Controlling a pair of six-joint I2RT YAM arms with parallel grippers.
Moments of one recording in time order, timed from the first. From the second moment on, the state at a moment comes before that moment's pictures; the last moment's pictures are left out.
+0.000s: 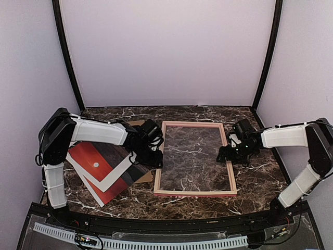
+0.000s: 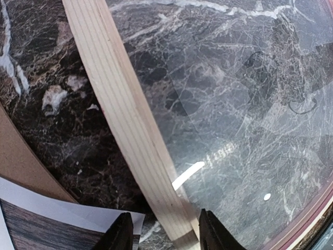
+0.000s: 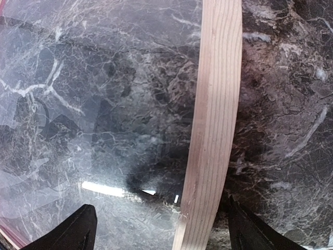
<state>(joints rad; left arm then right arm) -0.82 1.98 1.34 -0.53 0.12 -0.45 0.40 1.53 0.78 -0.38 -0.13 0.39</state>
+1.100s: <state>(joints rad) -1.01 1.98 1.35 -0.61 -0.08 -0.50 0.40 1.58 0.80 -0.38 0.02 0.33</state>
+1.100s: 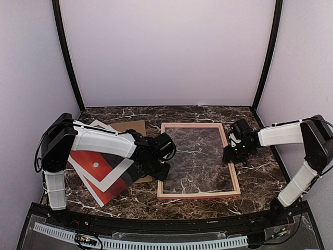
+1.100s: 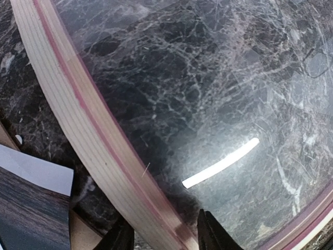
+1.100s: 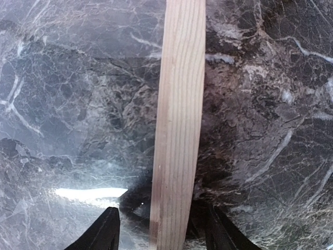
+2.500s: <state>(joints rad) -0.90 1.95 1.56 -0.58 -0.11 -0.35 0.35 1.43 0.71 -0.53 -0.03 0.40</state>
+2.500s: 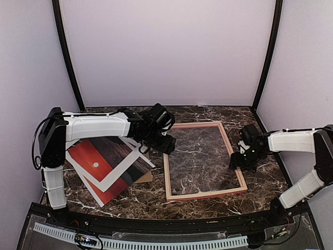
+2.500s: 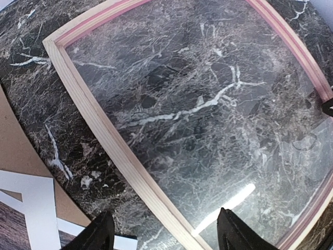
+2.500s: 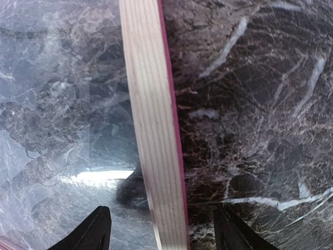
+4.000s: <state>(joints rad) -0.89 2.16 1.73 -0.71 -0.26 -0.25 0.45 1.32 0.60 -0.53 0.09 0.59</state>
